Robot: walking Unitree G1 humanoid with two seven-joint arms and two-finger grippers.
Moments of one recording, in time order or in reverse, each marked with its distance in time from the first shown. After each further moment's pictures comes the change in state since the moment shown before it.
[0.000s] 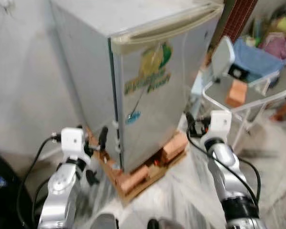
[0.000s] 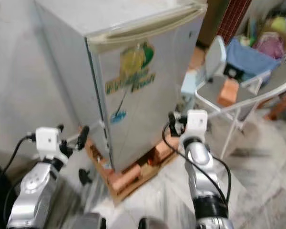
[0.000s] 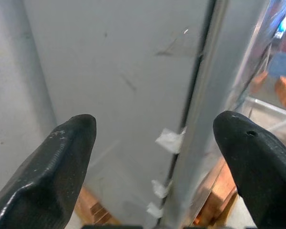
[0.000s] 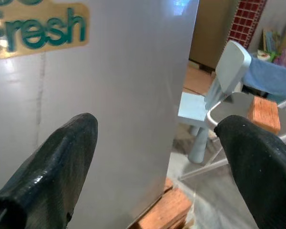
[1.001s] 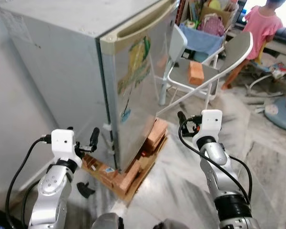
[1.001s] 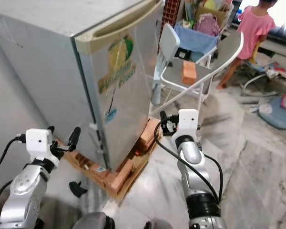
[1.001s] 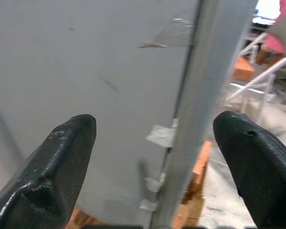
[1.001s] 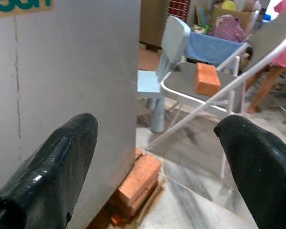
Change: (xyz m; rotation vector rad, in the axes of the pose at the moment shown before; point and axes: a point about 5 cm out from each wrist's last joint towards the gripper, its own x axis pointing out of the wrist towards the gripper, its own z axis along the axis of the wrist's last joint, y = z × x) left arm 0.000 -0.002 0.000 -0.012 0.010 -0.020; right arm -0.003 -0.008 -0.006 -0.018 0.025 -0.026
